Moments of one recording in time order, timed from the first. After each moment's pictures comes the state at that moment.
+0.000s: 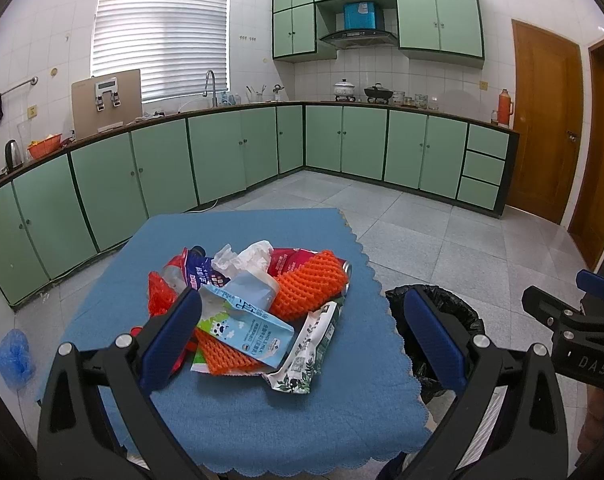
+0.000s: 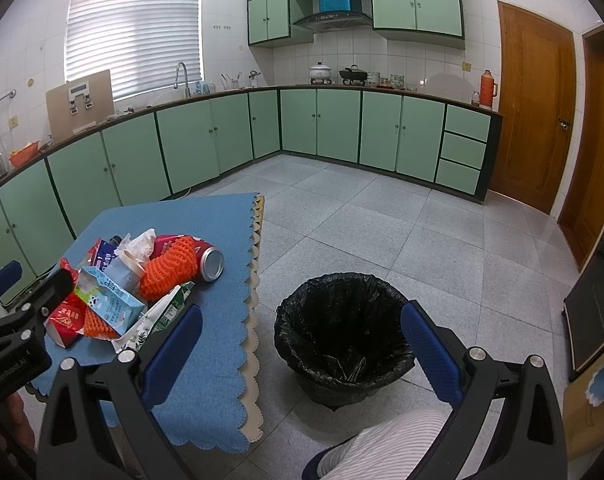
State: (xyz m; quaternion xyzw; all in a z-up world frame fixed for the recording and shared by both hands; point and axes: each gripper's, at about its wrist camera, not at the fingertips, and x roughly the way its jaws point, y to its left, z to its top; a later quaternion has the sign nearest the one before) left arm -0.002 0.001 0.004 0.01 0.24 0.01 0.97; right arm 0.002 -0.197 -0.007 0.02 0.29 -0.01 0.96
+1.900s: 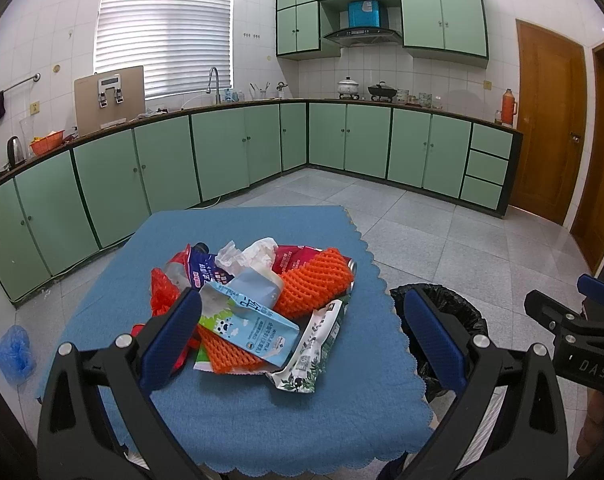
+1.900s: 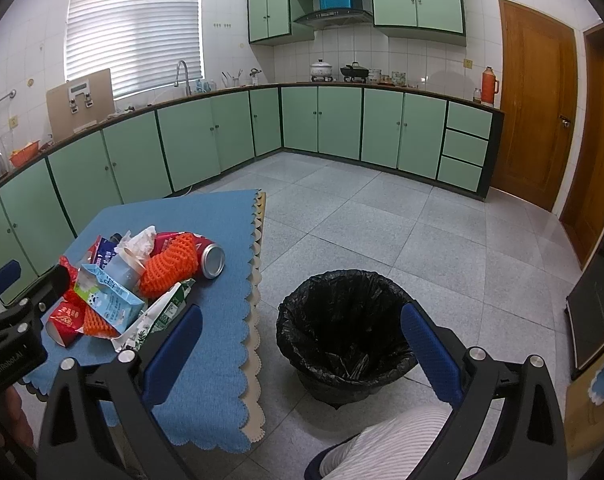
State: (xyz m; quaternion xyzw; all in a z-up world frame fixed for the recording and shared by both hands) left arm -0.003 0.005 0.001 0.01 0.24 0.01 0.97; right arm 0.003 -0.195 -0.015 0.03 0.29 -0.01 0.96
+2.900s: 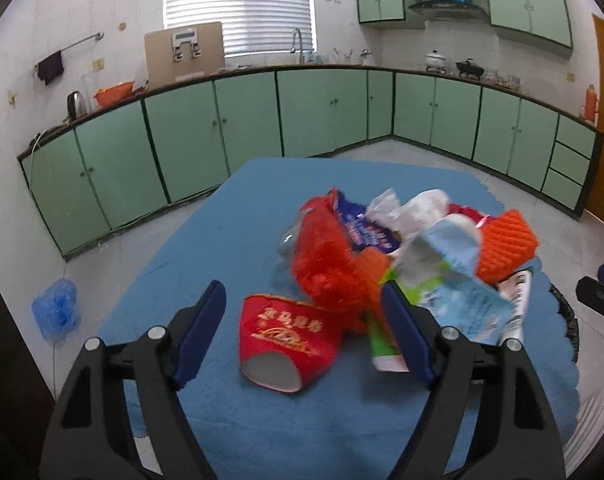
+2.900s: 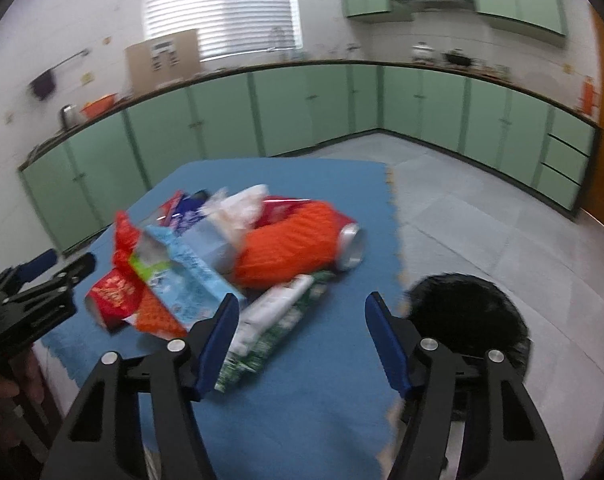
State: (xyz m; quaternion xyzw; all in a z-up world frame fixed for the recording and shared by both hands) left arm 0.031 0.162 -0.065 -0.02 0.30 0.15 0.94; right arm 0.089 -0.071 -0.075 -0.01 0.32 0.18 0.93
